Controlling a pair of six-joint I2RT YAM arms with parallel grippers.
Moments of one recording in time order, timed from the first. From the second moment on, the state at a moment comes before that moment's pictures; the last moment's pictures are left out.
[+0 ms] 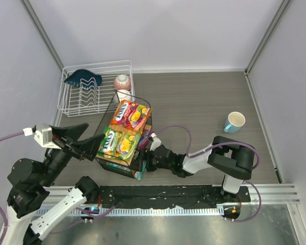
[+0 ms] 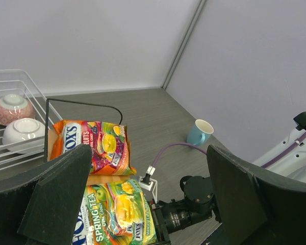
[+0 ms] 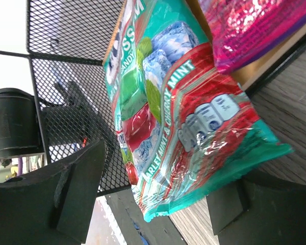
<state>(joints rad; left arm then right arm) -0.71 0.28 1.00 -0.51 -0.11 -0.34 1.18 1.74 0.58 0.73 -0.04 1.05</state>
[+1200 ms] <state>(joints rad) -0.71 0.27 0.96 -0.51 -0.11 -0.34 1.19 1.39 0.47 0.35 0.07 0.99</state>
